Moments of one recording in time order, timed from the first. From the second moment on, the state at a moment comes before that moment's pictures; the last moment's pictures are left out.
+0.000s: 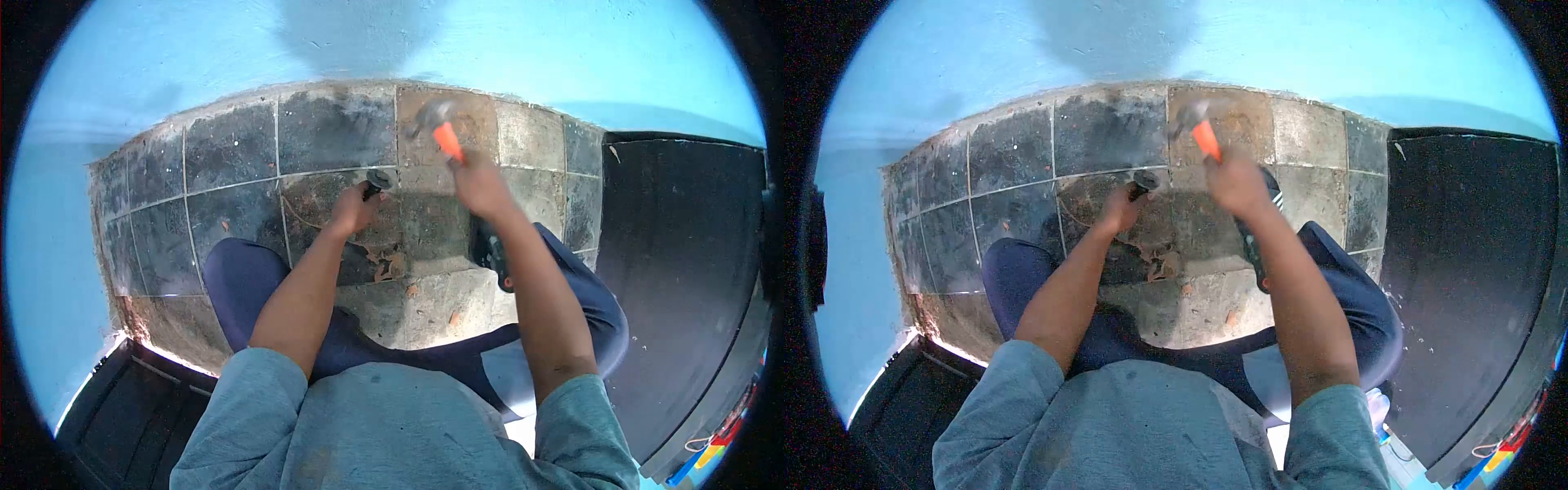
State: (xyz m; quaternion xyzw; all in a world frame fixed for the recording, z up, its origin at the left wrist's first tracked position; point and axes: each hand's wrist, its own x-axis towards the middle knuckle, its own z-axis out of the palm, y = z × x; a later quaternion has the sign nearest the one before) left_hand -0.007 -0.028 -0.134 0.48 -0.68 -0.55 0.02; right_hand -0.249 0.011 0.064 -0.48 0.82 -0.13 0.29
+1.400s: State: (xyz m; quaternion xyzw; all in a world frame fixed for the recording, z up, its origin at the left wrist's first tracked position) left_hand -0.006 -0.024 -0.126 0.52 -0.63 -0.57 0.08; right_hand -0.251 -0.021 0.157 -0.42 0.83 -0.25 0.25
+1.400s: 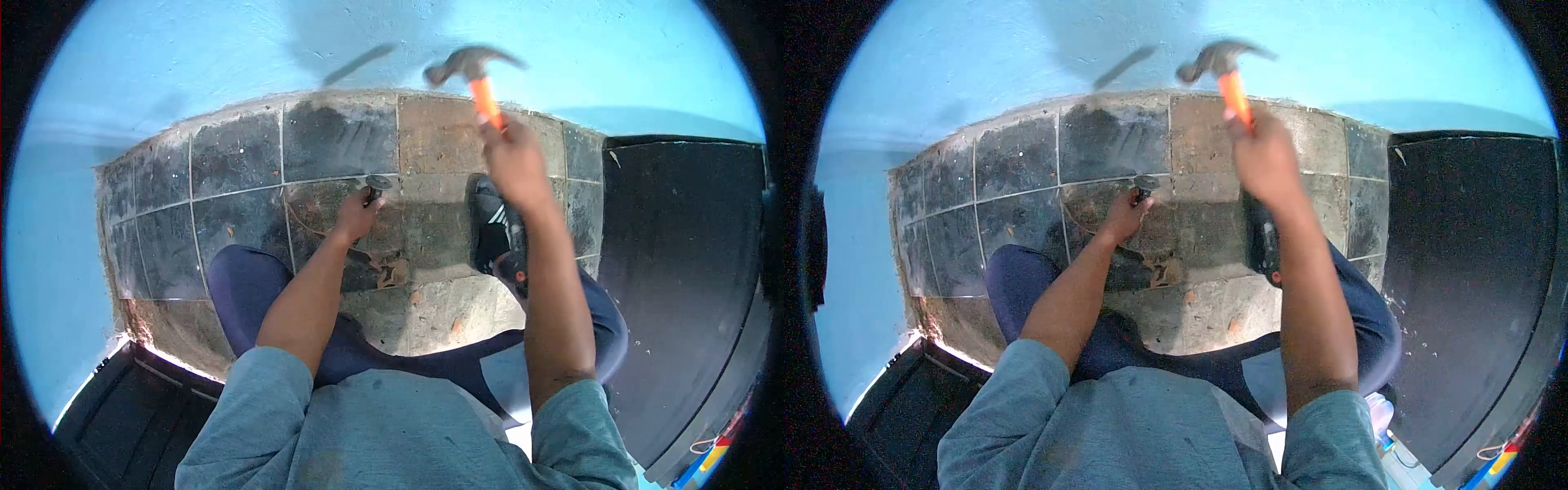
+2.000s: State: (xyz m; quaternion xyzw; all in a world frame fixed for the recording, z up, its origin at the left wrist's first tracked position) left_hand -0.007 -0.018 -0.119 0.45 -0.63 -0.62 0.08; right_hand -0.239 0.006 0.066 -0.53 0.79 -0.05 0.31
